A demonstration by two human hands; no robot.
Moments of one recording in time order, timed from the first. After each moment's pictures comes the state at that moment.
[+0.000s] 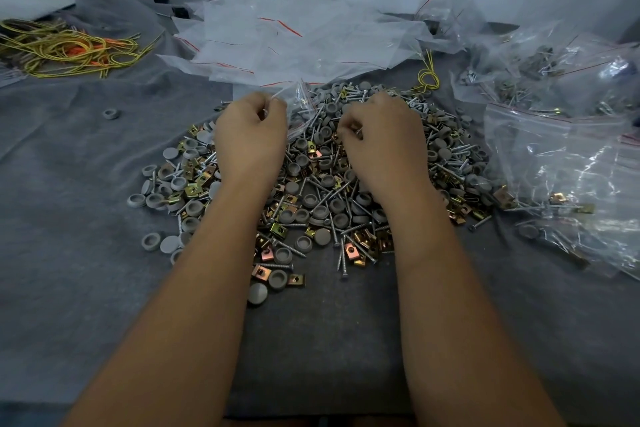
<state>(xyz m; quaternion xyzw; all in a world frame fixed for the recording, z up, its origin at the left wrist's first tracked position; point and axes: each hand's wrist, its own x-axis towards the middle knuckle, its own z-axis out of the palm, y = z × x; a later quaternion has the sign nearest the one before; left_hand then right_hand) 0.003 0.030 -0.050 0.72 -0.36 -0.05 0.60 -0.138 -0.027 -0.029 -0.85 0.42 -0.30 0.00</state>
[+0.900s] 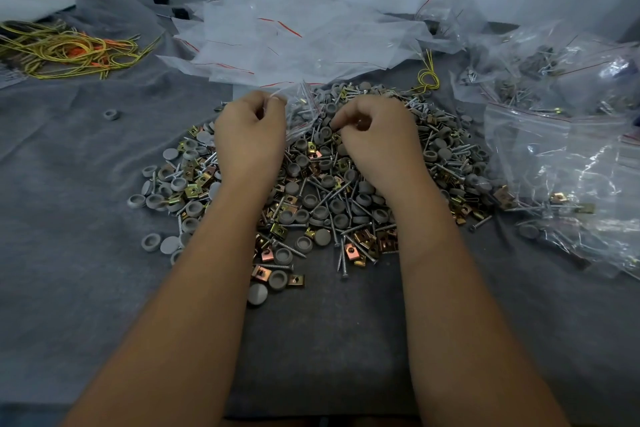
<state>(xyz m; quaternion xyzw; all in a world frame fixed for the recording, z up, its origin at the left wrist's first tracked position) 0.002 0.031 -0.049 0.70 -0.36 -0.06 0.62 -0.137 -0.021 -0.024 -0.78 0.41 -0.37 0.28</state>
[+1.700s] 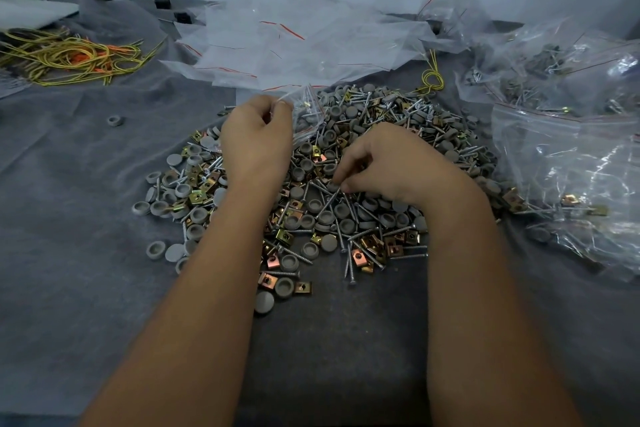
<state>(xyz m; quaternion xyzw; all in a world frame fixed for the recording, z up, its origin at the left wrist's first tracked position) 0.001 0.029 -0.048 0.70 -0.35 -0.08 0.62 -0.157 -0.019 -0.006 -0.88 0.36 -0.09 0.29</state>
